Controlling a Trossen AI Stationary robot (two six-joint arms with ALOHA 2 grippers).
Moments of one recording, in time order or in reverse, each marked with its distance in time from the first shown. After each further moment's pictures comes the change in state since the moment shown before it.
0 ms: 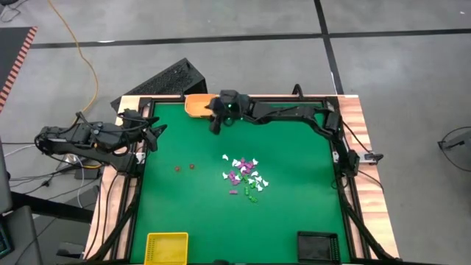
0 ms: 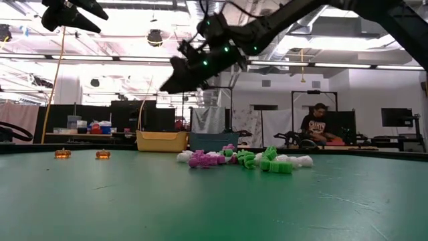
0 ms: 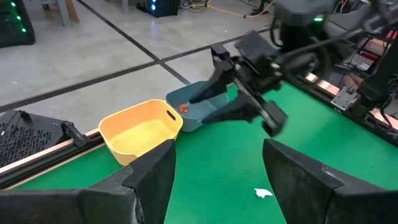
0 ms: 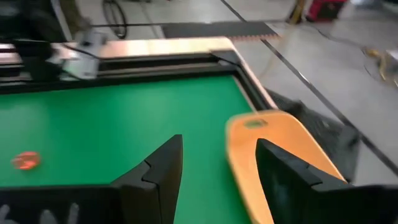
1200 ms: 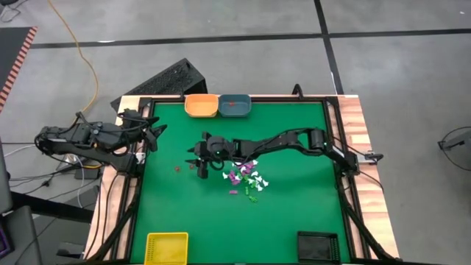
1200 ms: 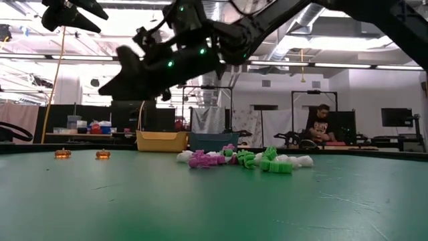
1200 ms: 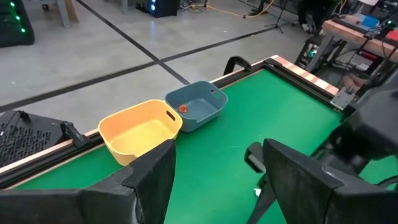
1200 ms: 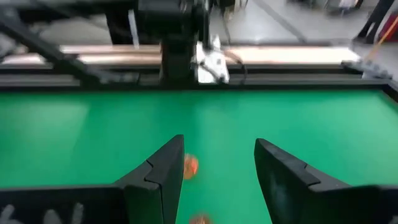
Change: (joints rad) left arm 0.000 -0.001 0.000 0.000 0.001 0.001; right arm 0.291 0.183 0.019 0.247 0.077 0.102
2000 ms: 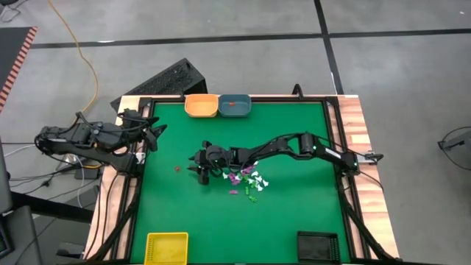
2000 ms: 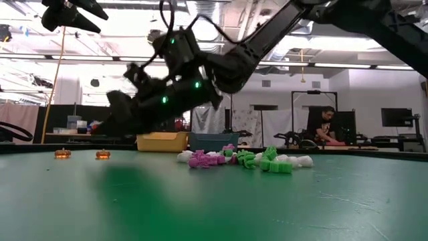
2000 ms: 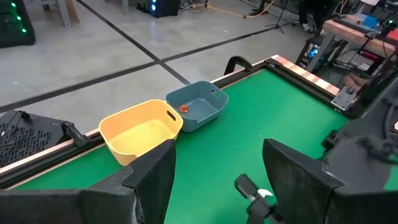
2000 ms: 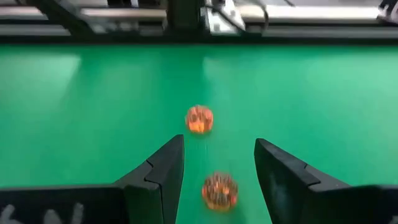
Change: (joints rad) left arm 0.000 0.000 0.000 -0.001 -0.002 0.000; right arm 0.023 0.133 0.001 0.060 0.002 0.011
